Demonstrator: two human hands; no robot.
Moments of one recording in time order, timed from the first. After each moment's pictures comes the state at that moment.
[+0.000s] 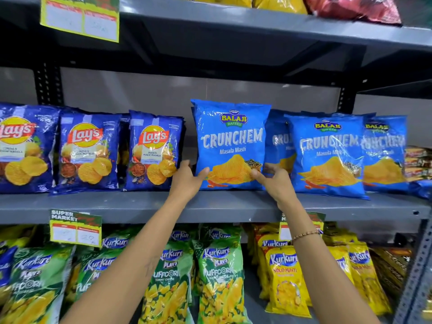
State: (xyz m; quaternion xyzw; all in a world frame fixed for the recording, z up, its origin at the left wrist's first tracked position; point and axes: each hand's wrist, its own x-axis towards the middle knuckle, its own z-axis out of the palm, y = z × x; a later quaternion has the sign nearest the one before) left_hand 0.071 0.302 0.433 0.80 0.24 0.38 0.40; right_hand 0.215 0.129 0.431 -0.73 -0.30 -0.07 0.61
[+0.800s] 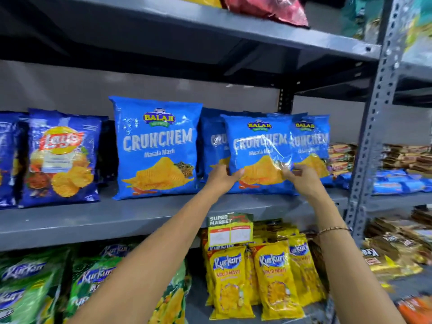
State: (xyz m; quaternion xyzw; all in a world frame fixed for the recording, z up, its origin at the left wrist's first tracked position) left_hand 0.230 0.135 0.450 0.86 0.07 0.25 0.44; right_hand 0.348 -0.060 0.446 -0.80 -0.18 -0.09 0.56
